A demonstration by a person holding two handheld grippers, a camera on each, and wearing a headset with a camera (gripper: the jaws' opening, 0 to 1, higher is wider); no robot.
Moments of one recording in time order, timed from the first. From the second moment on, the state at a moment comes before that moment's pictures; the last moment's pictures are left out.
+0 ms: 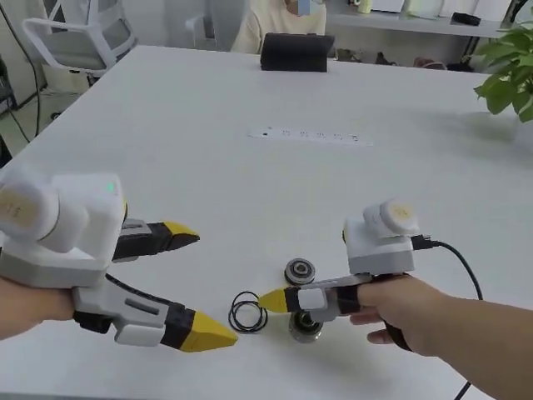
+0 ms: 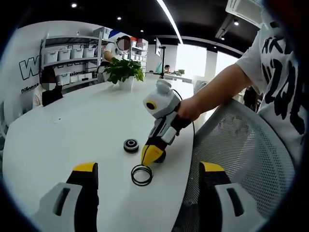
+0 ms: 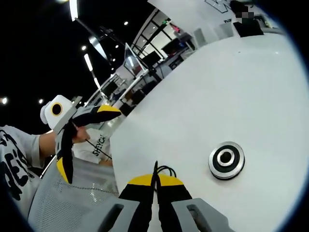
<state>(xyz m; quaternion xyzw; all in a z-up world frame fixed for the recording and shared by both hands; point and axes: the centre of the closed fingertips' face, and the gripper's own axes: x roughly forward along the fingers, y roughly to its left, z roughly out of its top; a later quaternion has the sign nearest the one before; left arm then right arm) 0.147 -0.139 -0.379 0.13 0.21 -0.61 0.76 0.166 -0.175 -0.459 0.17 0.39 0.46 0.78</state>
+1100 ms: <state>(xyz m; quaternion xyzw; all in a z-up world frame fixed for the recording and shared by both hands) 0.149 -0.141 -0.380 0.14 0.21 -0.61 0.75 0.169 -0.182 -0.450 0.09 0.36 0.46 0.81</state>
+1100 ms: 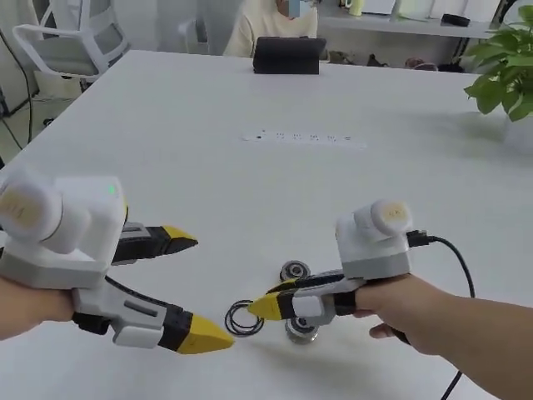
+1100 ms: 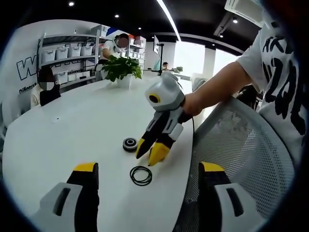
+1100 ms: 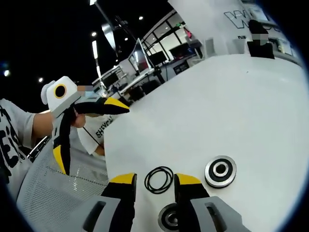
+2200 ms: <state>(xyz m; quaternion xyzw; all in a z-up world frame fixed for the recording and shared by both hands) 0.172 -0.159 -0.380 0.13 0.22 -0.61 0.75 0.188 -0.232 -0.430 0.05 0.31 0.44 0.84</state>
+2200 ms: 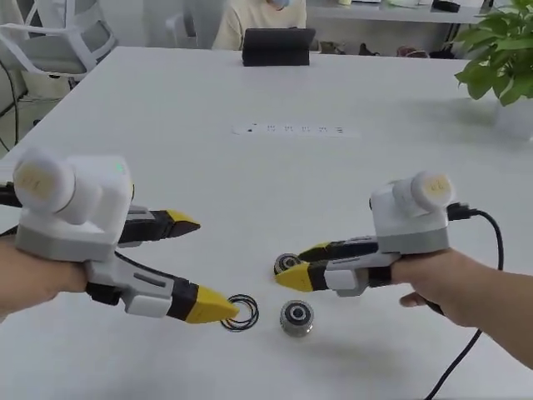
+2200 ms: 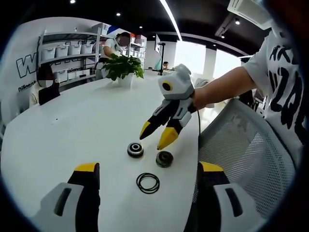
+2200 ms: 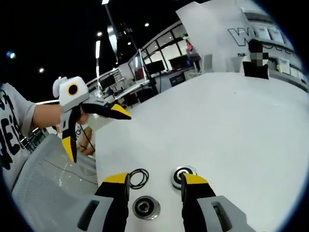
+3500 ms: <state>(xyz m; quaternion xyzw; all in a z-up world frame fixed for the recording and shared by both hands) 0.198 -0.214 -0.403 0.14 0.22 -0.63 0.73 0.199 -0.256 -0.468 -0.03 0.33 0.41 0.85</state>
